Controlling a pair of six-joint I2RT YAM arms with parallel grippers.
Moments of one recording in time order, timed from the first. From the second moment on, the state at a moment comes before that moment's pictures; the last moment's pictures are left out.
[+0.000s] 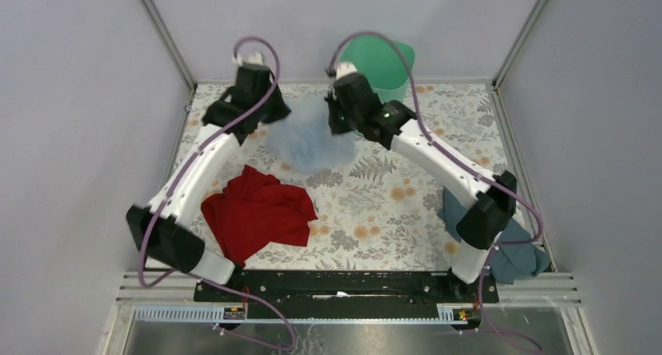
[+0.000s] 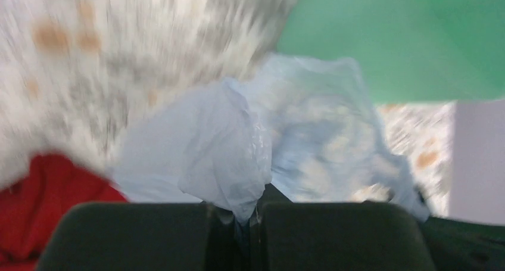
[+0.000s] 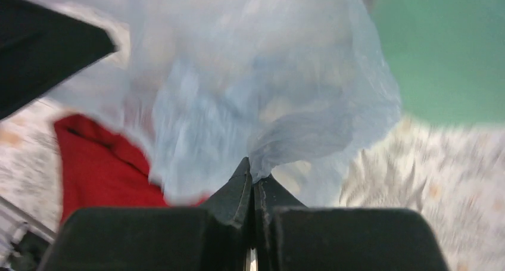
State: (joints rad) left arm -0.39 1.49 1.46 -0.69 -0.04 -0.65; right arm 0.76 1.77 1.70 -0.65 0.15 0.37
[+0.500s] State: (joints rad) left arm -0.53 0.99 1.06 -0.37 -0.32 -0.63; right arm 0.90 1.40 1.26 -0.08 0.06 0.23
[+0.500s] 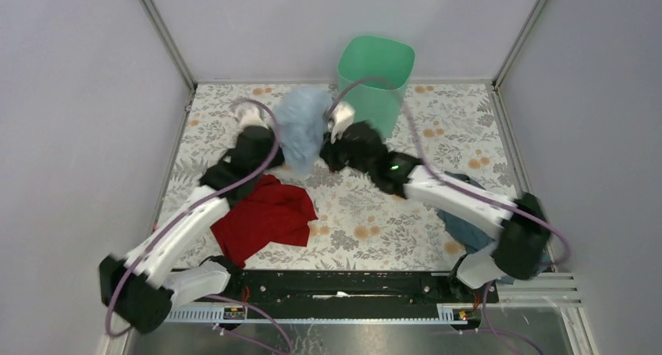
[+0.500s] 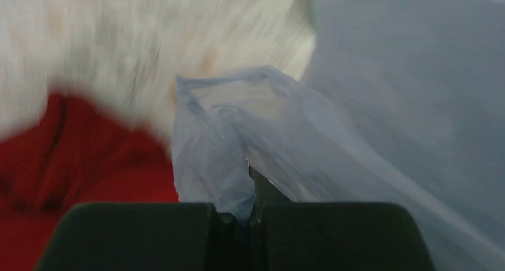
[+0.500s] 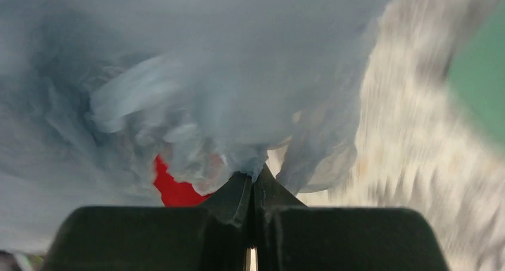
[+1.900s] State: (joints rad) left arm -0.32 1.15 1.74 -0.61 0.05 -0.57; right arm 0.89 1.55 1.94 -0.62 0.20 0.24
